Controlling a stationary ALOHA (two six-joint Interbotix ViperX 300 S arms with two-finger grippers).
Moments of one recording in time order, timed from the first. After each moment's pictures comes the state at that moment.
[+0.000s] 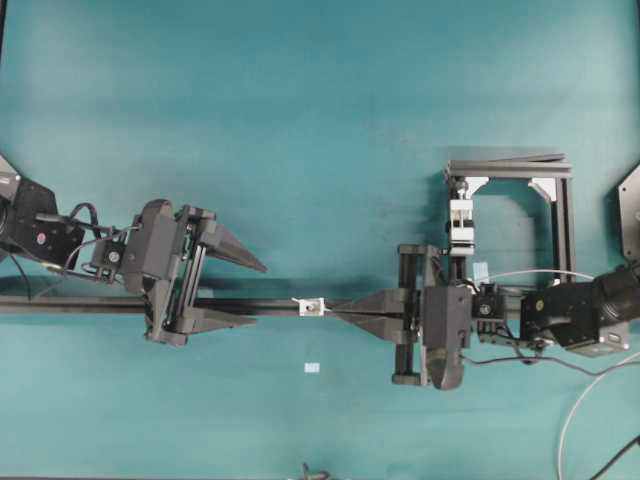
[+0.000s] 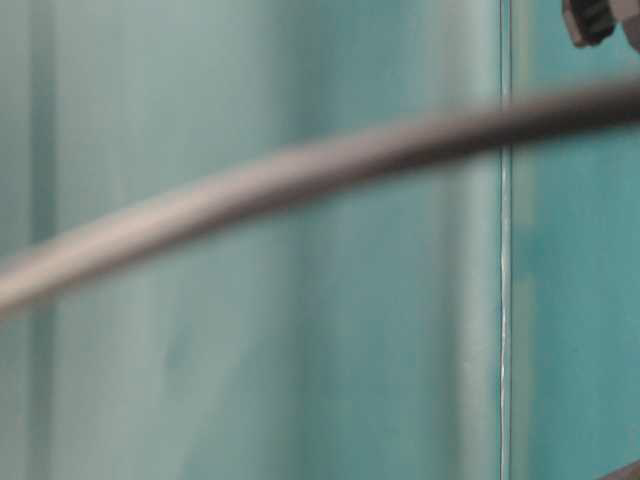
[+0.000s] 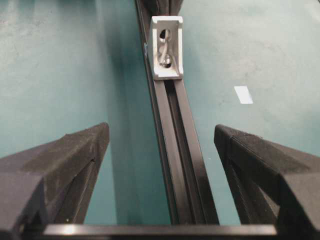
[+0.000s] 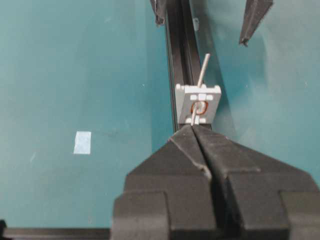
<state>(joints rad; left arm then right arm) -0.27 0.21 1.05 -0.06 -0.94 -0.10 0.46 0.32 0.79 0.68 -0.88 -0.17</state>
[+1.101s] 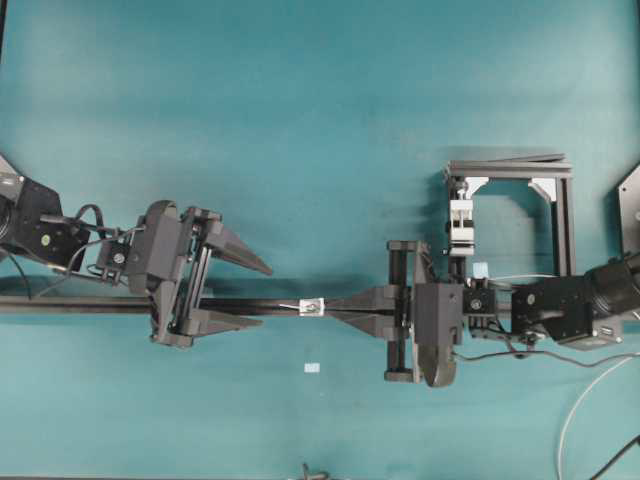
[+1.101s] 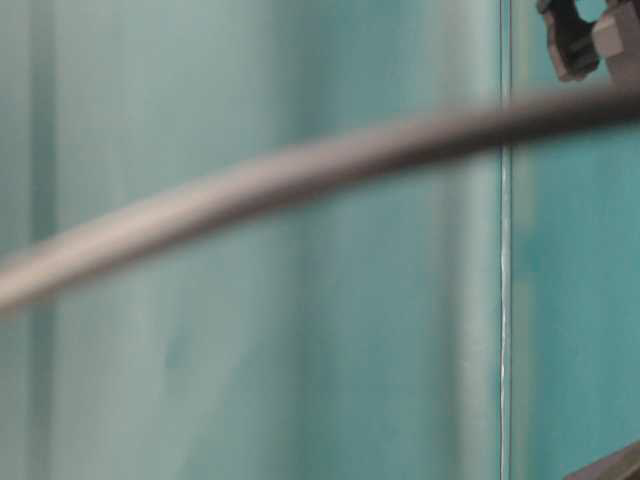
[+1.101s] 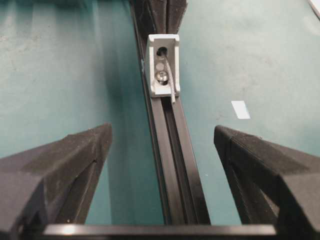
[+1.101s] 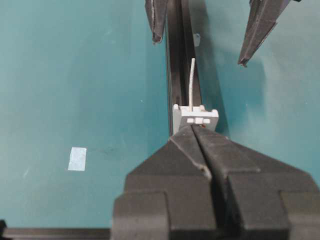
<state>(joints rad) -0.27 0.21 1.02 -0.06 -0.93 -0.10 0.43 0.32 0.77 0.62 -0.87 -0.17</state>
